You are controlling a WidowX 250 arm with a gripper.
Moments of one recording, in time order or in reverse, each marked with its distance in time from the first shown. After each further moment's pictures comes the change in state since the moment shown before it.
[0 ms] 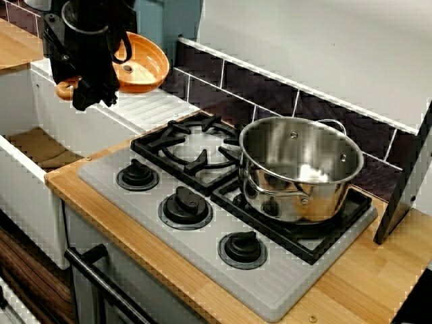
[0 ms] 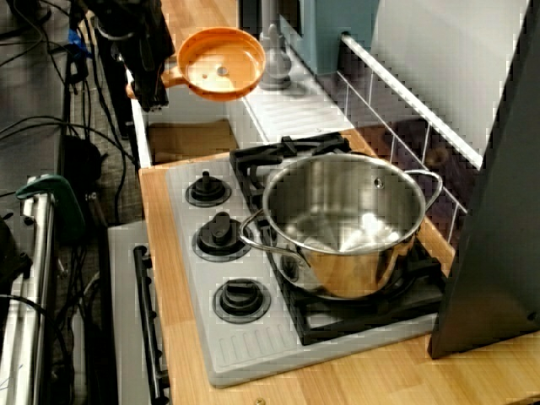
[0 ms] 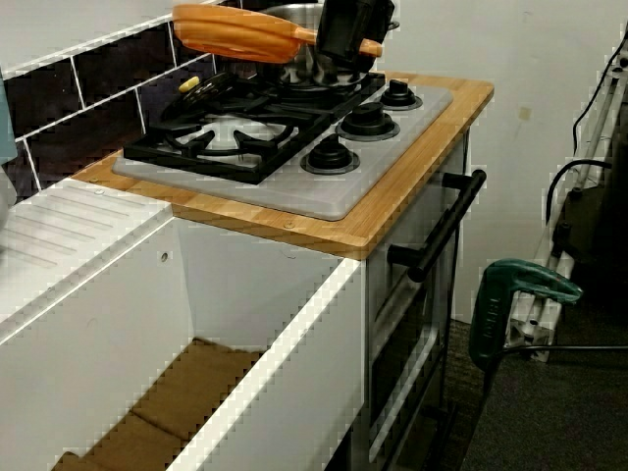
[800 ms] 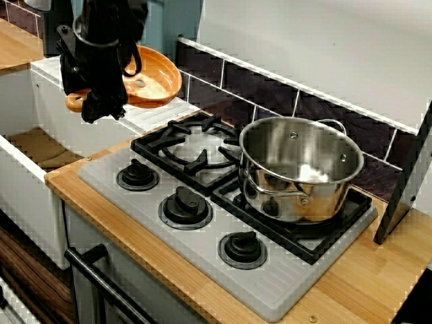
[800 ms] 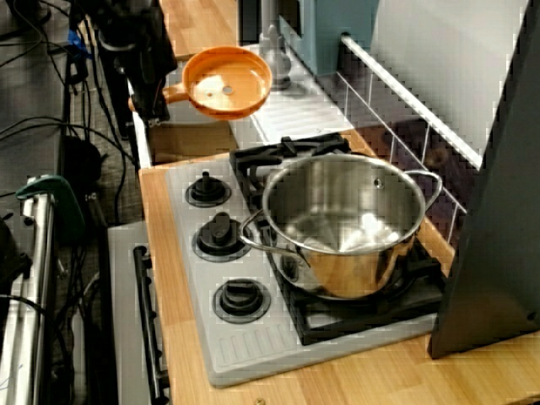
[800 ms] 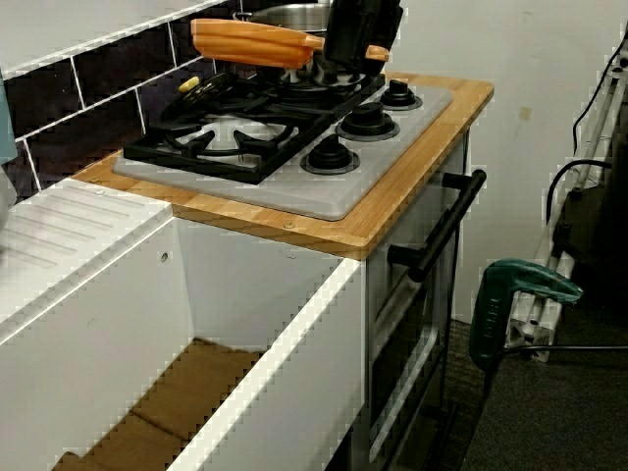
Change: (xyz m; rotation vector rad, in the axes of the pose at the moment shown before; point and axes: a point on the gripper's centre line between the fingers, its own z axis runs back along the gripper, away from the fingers) arm 0.000 -0.014 0.001 -0.110 0.008 -0.079
